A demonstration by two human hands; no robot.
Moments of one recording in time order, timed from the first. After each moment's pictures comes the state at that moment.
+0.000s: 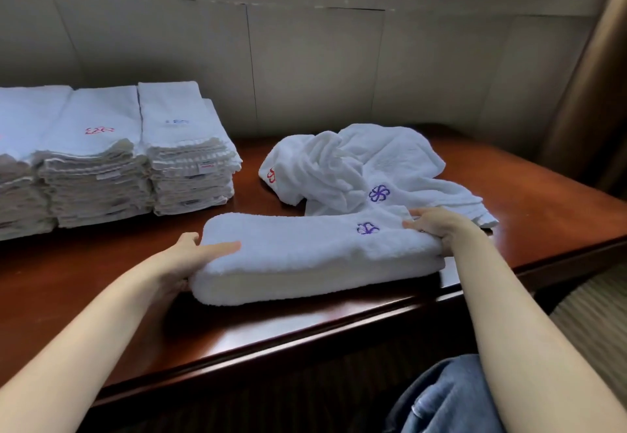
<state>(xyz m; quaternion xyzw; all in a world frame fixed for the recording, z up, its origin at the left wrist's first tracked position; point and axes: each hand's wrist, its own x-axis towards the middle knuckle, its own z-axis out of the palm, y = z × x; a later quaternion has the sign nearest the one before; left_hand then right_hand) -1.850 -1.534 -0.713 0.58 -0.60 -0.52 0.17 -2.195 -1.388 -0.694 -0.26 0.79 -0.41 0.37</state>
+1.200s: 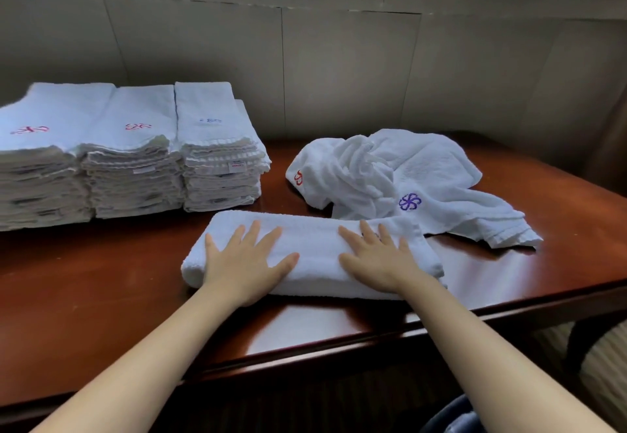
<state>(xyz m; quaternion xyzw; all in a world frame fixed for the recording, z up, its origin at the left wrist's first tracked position) -1.882 -1.528 -0.748 0.51 -0.86 -0.03 0.03 -2.090 -1.433 -0.735 -0.58 0.80 -0.04 0.12</state>
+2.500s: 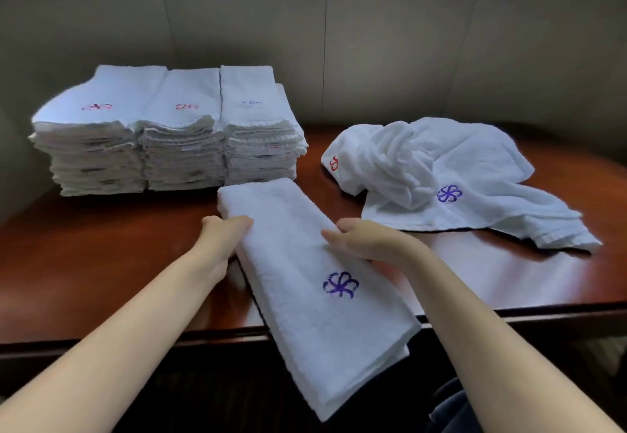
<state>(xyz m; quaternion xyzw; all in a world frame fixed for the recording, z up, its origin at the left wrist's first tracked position) -1.827 -1.536 -0.730 0.58 -0.45 -0.54 0.41 -2.032 -1.455 -0.699 -0.63 0.72 -0.13 0.27</state>
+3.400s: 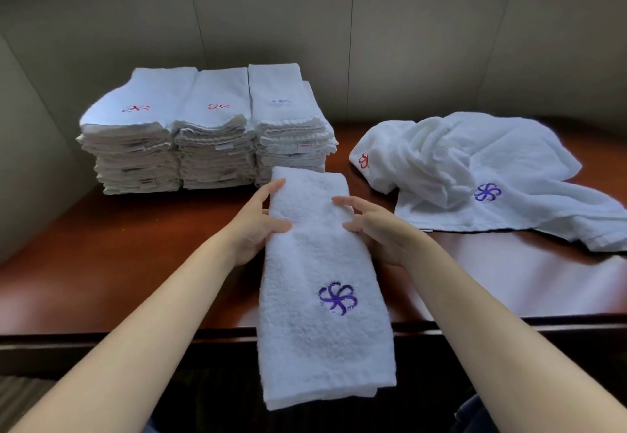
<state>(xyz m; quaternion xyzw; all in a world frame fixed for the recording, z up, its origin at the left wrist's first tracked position) -1.809 -1.554 -0.718 0.43 -0.56 -0.63 0.34 -2.015 -1.493 -0.721 -0.41 0.57 -0.43 0.57</state>
